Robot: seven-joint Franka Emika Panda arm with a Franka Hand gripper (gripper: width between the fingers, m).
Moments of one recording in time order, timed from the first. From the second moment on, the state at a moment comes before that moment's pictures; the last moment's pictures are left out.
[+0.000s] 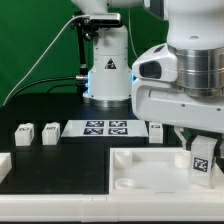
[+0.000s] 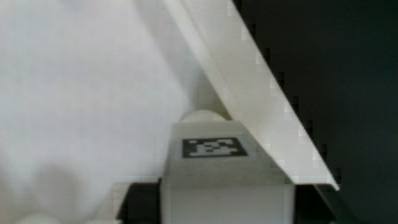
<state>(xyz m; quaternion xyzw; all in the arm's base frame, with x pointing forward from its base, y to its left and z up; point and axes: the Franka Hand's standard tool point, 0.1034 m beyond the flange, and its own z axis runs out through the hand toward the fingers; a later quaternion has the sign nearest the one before) 0.639 0.119 0.081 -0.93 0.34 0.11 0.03</state>
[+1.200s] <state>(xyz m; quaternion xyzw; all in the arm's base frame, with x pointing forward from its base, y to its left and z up) 0.637 0.117 0.076 -0.99 0.05 0.10 0.05</state>
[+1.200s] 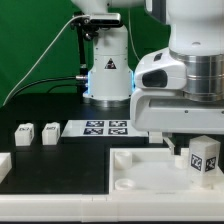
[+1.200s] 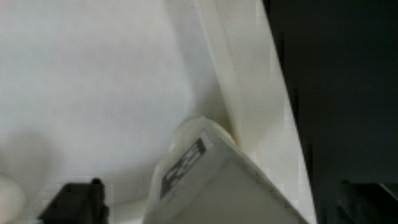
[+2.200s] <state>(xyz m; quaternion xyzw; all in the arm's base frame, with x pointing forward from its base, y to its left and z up) 0.634 0.118 0.074 -0.98 -0.19 0.06 0.05</state>
